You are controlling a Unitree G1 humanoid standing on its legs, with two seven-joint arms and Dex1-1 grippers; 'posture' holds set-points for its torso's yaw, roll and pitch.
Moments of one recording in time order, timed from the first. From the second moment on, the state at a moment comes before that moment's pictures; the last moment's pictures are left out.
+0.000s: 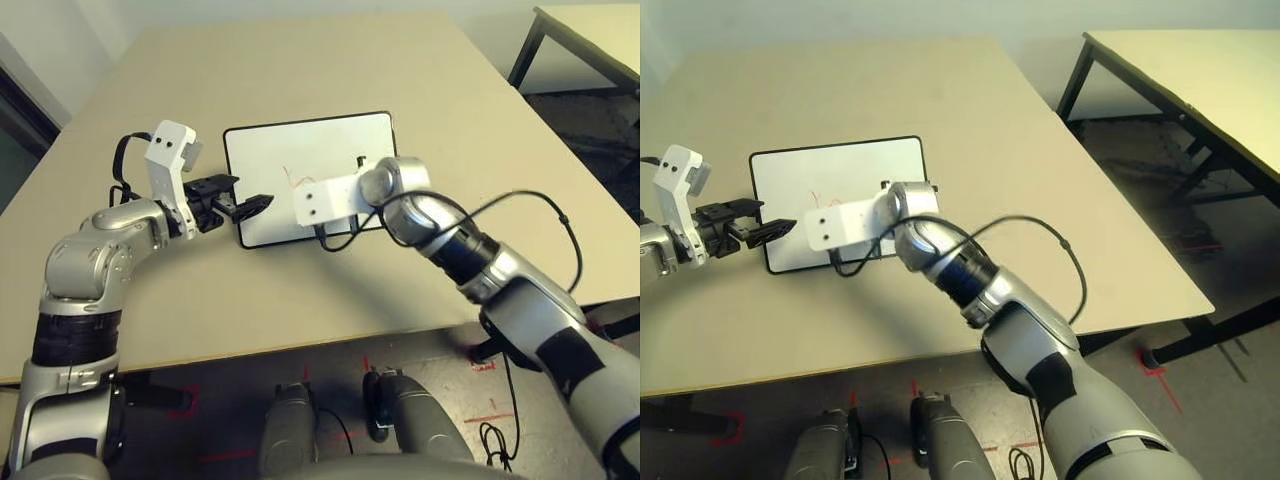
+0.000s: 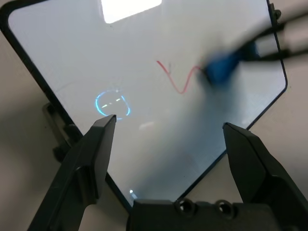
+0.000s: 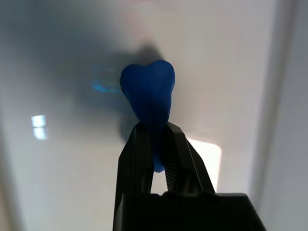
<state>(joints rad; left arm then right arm) -0.44 0.75 0.18 -0.13 -0.48 0.86 -0.68 -1.30 -0.11 0.62 0.65 -0.61 0.44 0.86</state>
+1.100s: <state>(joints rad) -0.42 0.74 0.19 -0.16 -0.51 0.88 -0.65 -1.14 -0.10 0.68 0.44 -0.63 0.40 0.96</state>
